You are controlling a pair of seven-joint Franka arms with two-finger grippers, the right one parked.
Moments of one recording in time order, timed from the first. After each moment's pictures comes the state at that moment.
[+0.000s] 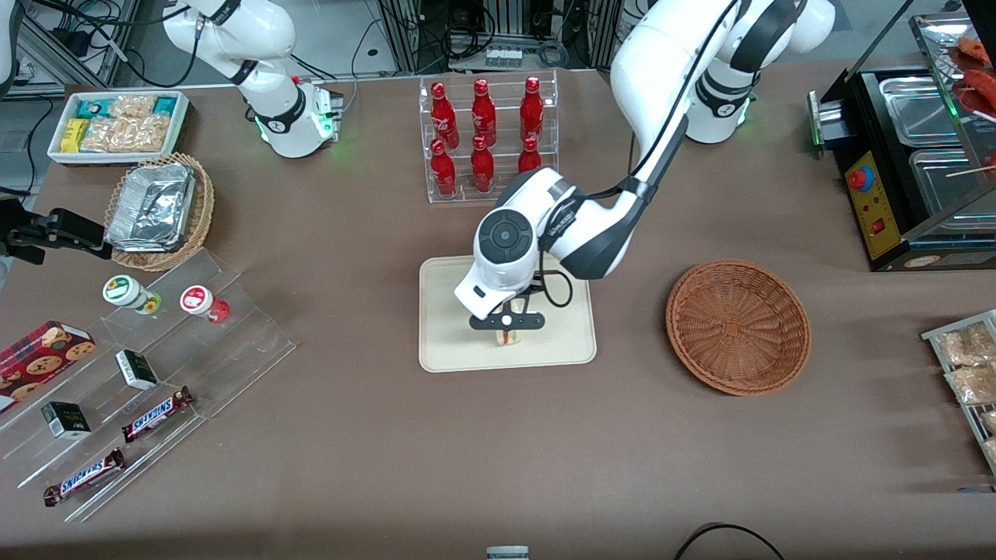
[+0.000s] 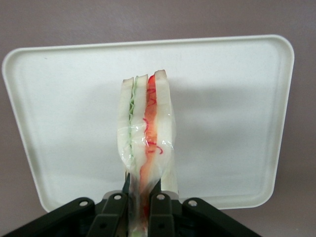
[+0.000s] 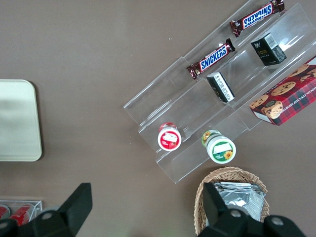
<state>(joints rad) -0.72 0.78 -0.05 -1.22 -0.09 1.90 -0.72</state>
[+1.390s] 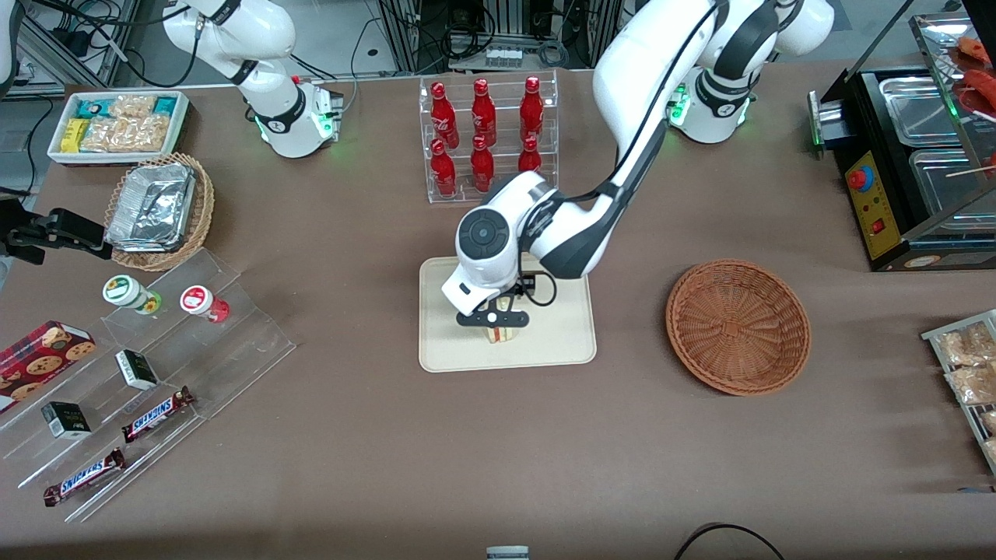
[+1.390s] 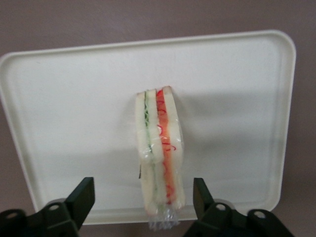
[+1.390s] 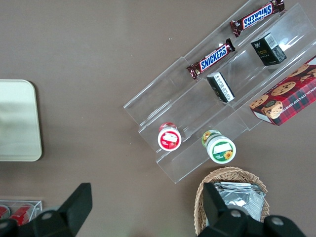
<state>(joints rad) -0.77 0.78 -0.01 -1.19 -0.06 1.88 -0.74</state>
